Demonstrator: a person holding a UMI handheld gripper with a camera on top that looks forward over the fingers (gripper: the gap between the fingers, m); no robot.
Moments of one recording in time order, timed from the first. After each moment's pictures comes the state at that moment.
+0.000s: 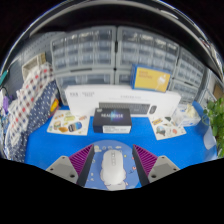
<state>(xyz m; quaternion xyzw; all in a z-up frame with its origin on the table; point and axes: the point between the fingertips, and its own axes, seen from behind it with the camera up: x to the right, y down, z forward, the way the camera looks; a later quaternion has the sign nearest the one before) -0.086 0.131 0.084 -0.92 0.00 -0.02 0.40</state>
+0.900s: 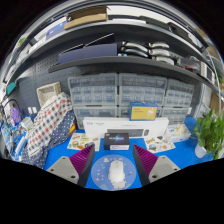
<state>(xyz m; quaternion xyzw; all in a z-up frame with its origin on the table) -0.099 0.071 0.242 -0.87 -0.01 0.01 0.50</state>
